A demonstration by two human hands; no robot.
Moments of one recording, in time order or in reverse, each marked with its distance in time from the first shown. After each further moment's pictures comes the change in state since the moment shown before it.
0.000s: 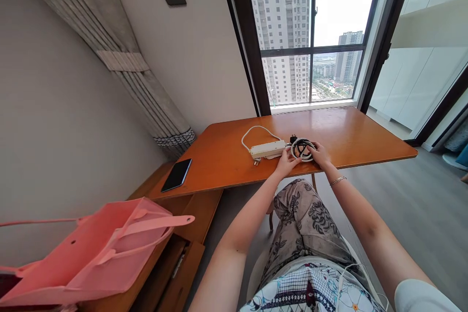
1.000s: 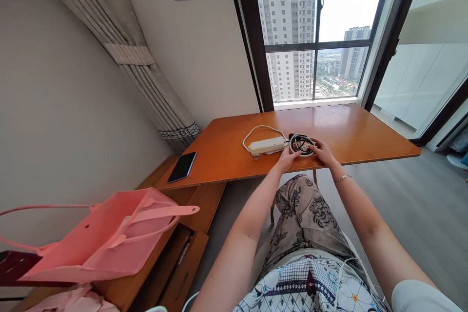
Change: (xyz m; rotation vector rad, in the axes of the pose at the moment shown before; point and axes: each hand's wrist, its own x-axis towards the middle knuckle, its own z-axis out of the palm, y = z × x) left_hand 0.016 -0.010 0.000 -0.399 -0.095 0.080; right_hand -0.009 -0.003 -0.011 0.310 -0.192 -0.053
